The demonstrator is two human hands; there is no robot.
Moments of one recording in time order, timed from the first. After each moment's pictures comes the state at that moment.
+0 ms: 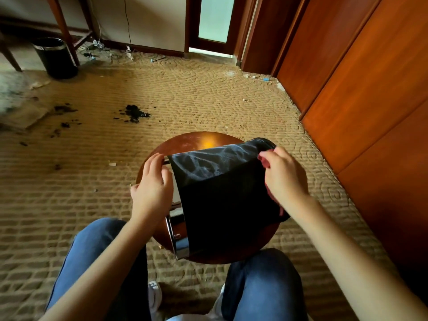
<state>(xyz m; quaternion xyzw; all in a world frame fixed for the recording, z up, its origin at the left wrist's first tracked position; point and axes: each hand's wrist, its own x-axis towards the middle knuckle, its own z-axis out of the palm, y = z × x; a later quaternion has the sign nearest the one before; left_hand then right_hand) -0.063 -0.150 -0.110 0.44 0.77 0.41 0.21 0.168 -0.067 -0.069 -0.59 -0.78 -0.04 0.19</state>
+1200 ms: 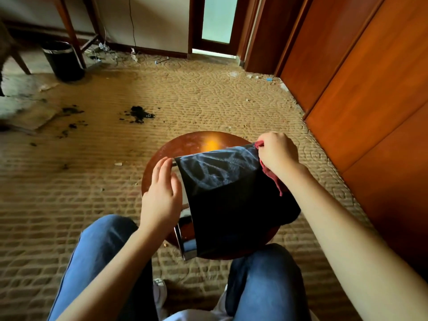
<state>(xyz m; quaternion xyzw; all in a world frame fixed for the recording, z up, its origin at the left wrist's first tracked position) -0.053 -0.173 -0.119 0.49 0.73 0.44 0.18 0.141 -0.018 -0.059 -0.63 -0.77 -0.01 0.11</state>
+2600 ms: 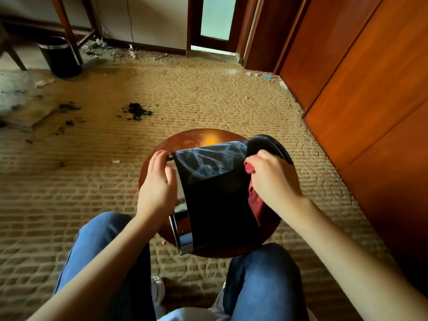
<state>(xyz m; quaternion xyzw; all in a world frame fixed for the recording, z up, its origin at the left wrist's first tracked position) -0.064 -0.154 -0.124 0.47 0.73 0.46 0.20 0.149 -0.090 -0.064 -0.51 -0.85 -0.03 0.14</state>
